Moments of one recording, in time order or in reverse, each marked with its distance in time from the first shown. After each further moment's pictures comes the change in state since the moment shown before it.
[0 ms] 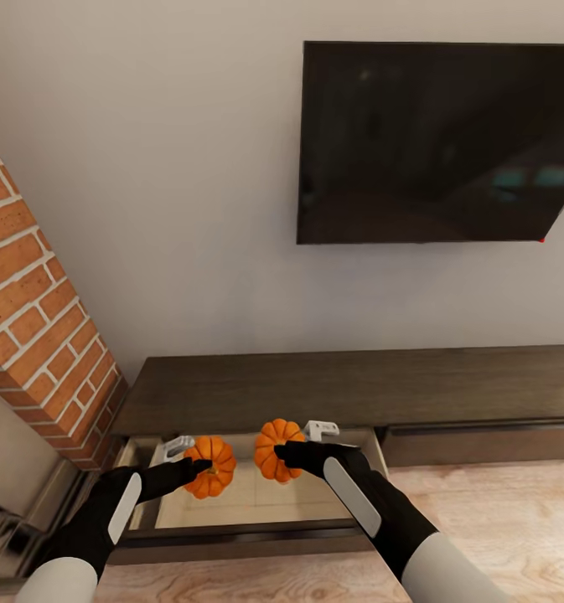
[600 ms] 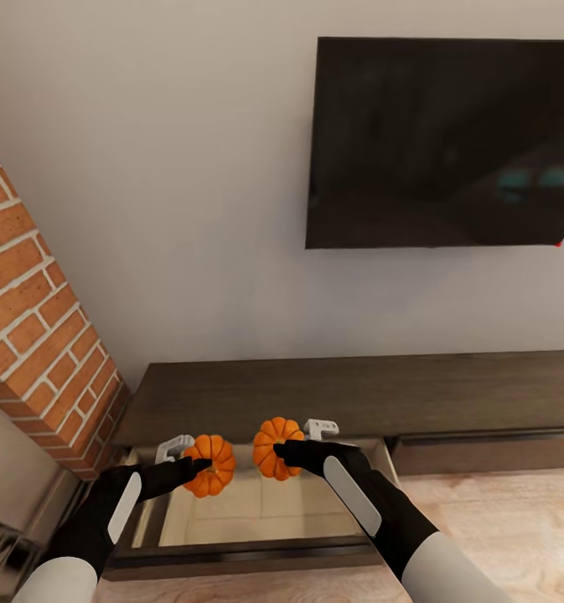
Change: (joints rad) left arm 0.000 0.000 0.000 -0.006 -0.003 0.000 -0.002; right arm 0.000 -0.001 -0.001 -0.010 -0.003 0.001 0.003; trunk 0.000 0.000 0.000
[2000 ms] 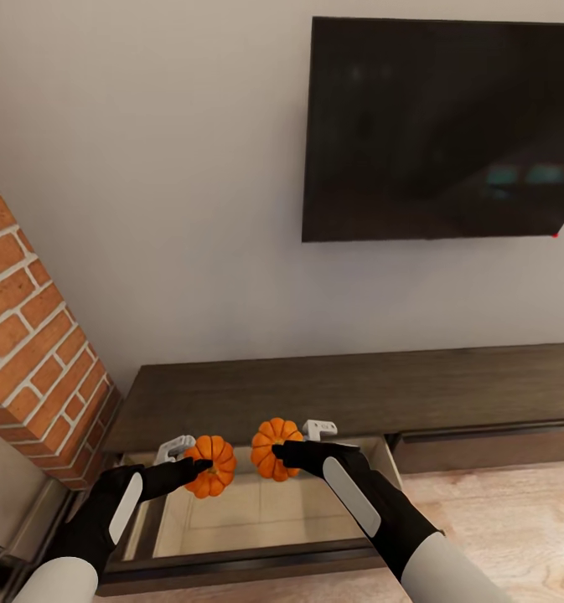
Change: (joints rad) left arm 0.000 -0.001 -0.008 0.002 -0.003 -0.004 0.003; right arm 0.000 0.002 0.003 0.005 0.002 0.001 0.013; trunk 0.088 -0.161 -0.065
